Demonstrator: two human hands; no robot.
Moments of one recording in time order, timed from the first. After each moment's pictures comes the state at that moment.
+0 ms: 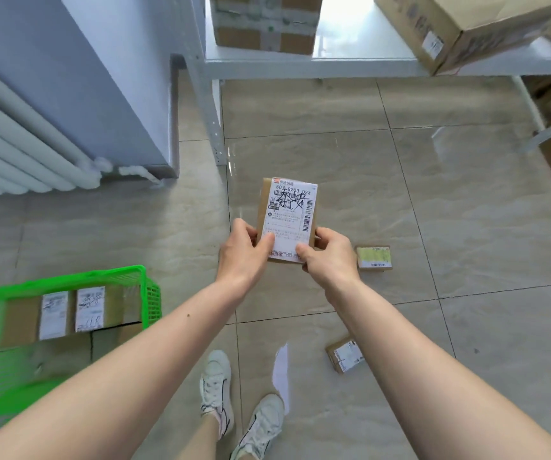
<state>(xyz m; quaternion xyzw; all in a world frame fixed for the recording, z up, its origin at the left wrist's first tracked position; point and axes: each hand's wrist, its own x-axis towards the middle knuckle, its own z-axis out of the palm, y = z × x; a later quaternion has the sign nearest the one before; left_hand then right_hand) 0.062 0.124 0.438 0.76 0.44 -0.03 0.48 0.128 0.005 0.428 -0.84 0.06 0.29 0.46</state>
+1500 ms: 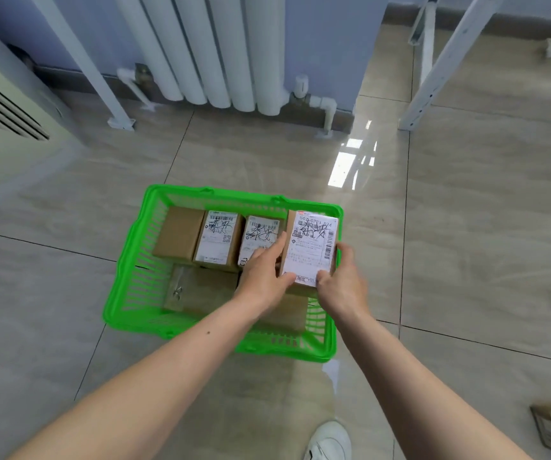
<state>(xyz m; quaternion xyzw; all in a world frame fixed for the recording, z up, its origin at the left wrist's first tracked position) -0.293 0.385 0.163 0.74 0.46 -0.08 0.48 -0.205 0.289 0.184 -0.88 -0.07 0.36 0.30</state>
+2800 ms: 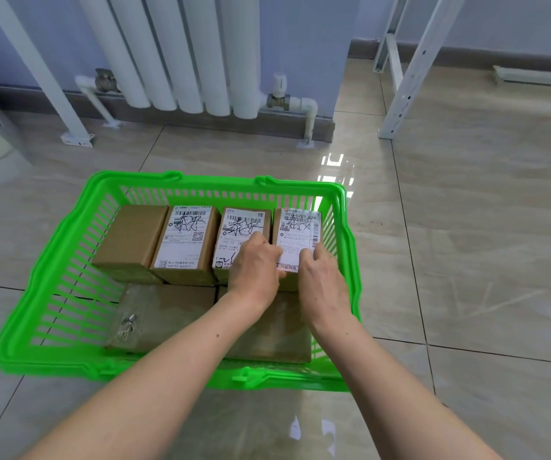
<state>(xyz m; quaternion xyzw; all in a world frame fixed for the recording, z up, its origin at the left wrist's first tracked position) -0.281 0.404 0.021 0.91 0.35 0.05 0.22 -0.222 0.313 0.037 -0.93 -0.34 0.14 0.07</state>
